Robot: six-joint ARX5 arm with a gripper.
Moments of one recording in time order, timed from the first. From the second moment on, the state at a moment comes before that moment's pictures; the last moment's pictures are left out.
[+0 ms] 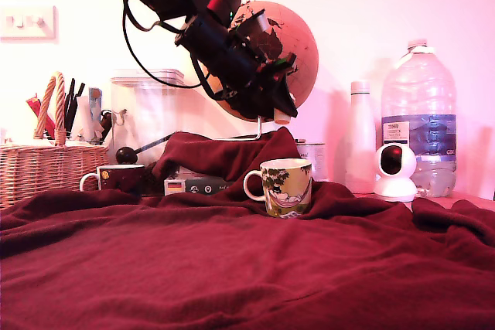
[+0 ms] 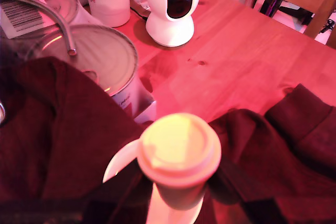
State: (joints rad) arm -0.54 2.24 1.98 -0.36 0.36 0.08
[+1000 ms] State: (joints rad) arm -0.54 2.39 2.06 -0.40 0.33 0.08
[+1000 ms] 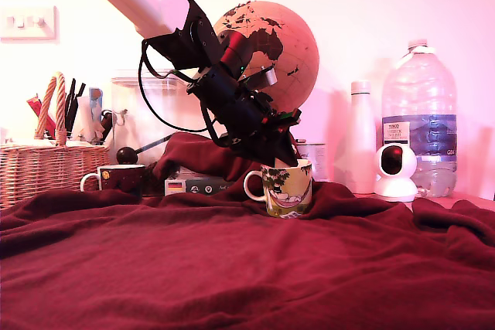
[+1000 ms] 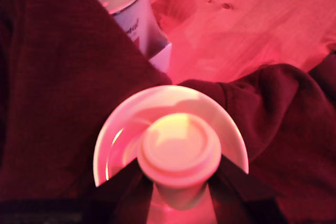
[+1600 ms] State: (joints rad) arm -0.55 2.39 2.06 -0.42 0.33 0.08
